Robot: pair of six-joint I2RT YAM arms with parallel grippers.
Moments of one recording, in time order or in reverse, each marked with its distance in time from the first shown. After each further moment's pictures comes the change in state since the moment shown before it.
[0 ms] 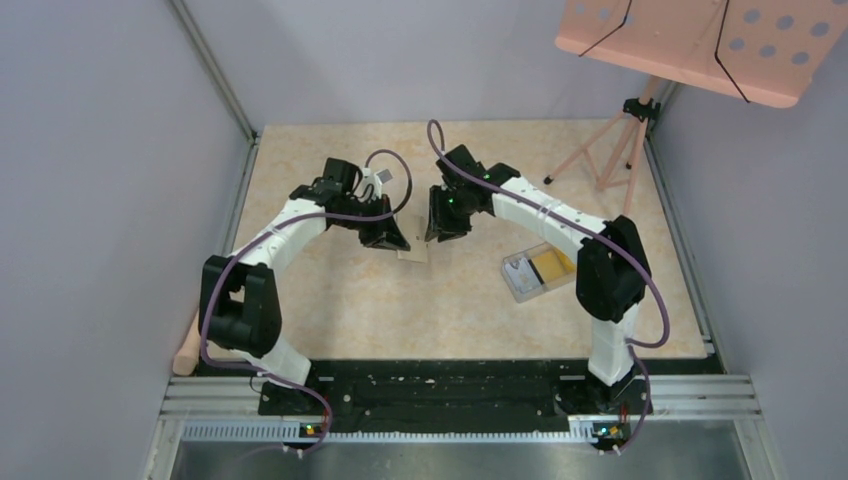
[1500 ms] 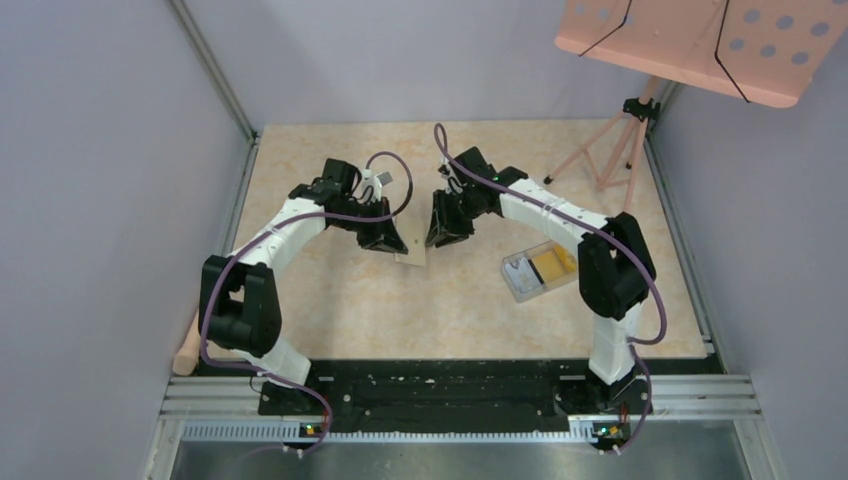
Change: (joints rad) left arm 0.003 0.000 0.007 -0.056 0.004 0.059; right arm -0.058 -0.009 -0.095 0.068 -0.184 -0.071
